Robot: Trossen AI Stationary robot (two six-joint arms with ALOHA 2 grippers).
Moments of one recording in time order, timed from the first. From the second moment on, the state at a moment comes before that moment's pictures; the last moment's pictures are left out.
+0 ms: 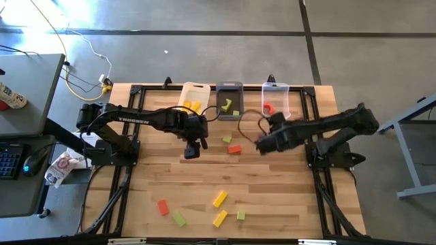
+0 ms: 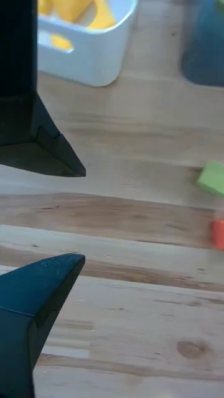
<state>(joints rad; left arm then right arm) 0.18 1.56 1.16 -0.80 -0.04 -0.03 0.15 1.47 1.28 -1.54 0.64 1.37</state>
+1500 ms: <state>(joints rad) -0.26 1.56 1.14 -0.59 -0.17 -0.52 -0.61 1.65 1.27 -1.16 0.31 0.59</state>
